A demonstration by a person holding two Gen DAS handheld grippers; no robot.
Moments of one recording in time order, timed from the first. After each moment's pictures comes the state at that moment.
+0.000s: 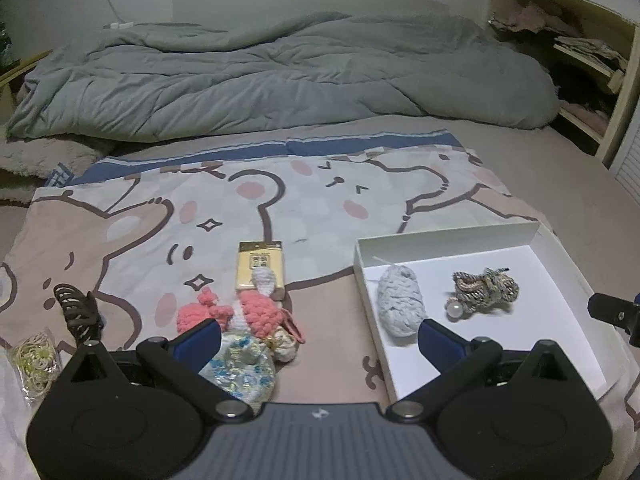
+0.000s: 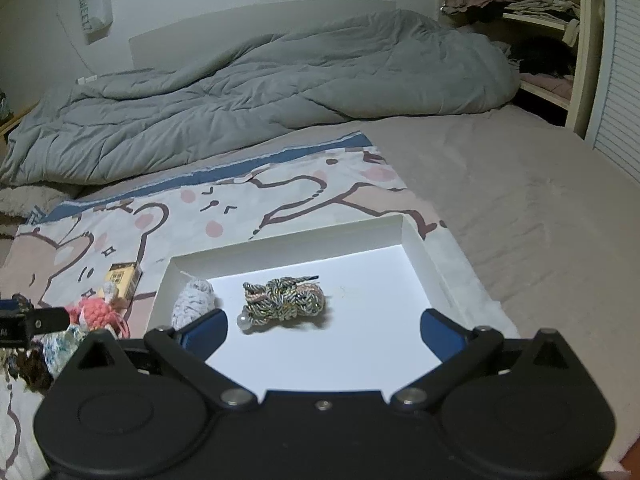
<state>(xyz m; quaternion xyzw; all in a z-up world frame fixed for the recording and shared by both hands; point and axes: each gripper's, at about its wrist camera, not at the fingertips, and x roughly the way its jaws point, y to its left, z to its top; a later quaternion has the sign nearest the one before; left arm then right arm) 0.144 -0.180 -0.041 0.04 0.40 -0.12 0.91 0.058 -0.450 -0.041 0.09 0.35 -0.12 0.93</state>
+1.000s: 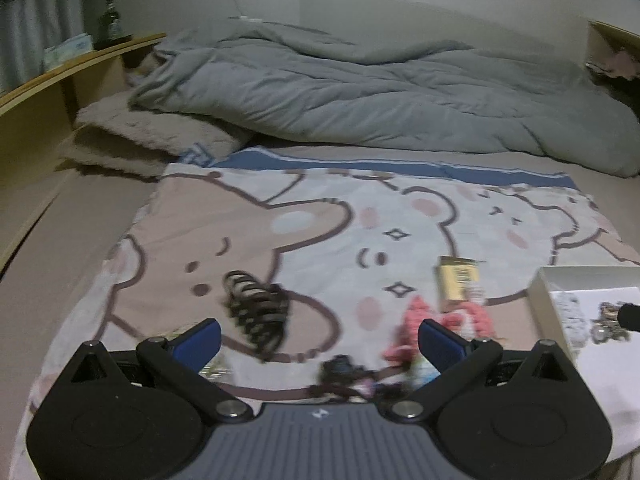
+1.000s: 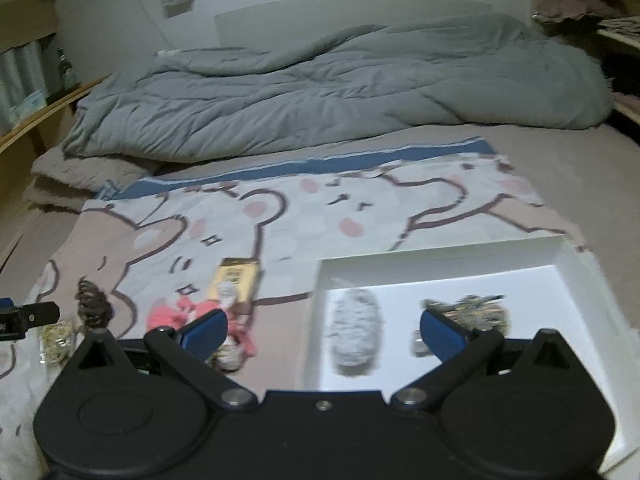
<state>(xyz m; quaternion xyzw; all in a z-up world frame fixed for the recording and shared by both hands) 0.155 -0.005 -0.040 0.02 0.38 0.01 0.93 0.127 -0.317 -0.050 0.08 0.36 -0.01 0.93</state>
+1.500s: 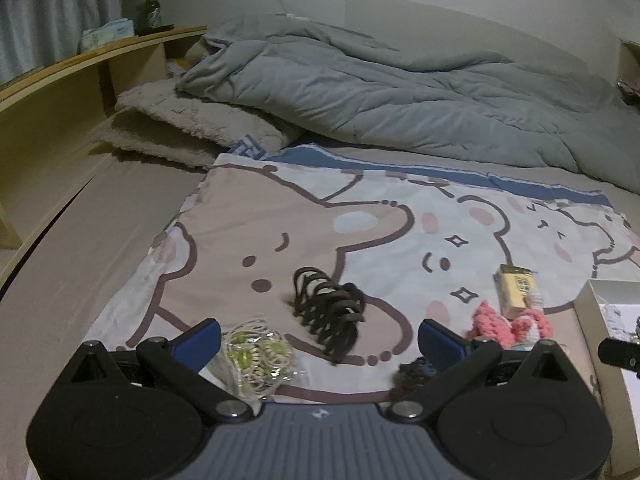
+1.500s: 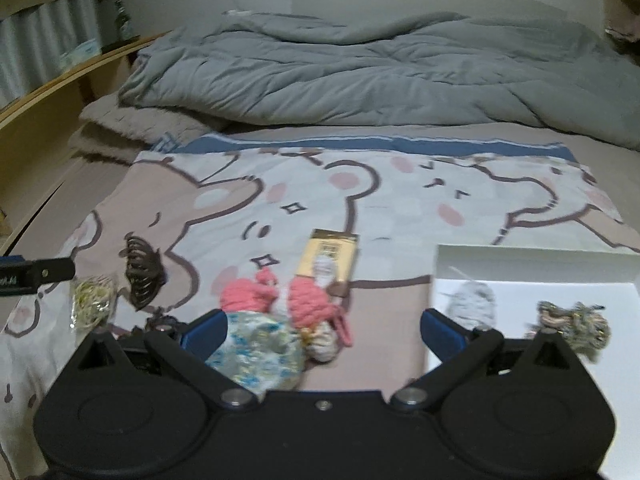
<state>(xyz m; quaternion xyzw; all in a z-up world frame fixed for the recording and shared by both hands) 0.157 0.054 -0.051 0.00 0.37 0.04 0.93 0.151 -0.235 -0.071 0.03 0.38 0.07 0.92</state>
